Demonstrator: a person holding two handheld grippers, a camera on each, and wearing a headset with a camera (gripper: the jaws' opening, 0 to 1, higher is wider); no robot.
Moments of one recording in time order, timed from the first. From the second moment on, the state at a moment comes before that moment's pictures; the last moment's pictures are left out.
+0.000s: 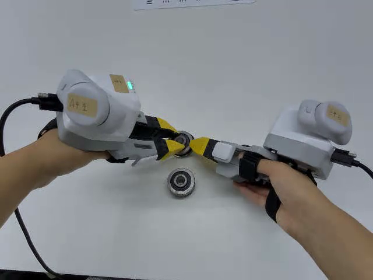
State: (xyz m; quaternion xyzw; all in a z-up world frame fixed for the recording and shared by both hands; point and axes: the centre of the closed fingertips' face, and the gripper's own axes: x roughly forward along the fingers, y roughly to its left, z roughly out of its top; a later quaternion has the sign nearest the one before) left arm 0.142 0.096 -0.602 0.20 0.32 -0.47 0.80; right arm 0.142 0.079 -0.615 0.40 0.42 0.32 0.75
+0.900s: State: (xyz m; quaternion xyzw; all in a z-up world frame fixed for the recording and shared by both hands) left arm 0.142 0.096 -0.603 0.21 0.32 -0.47 0.79; right arm 0.140 0.080 -0.610 0.38 0.43 0.32 0.75
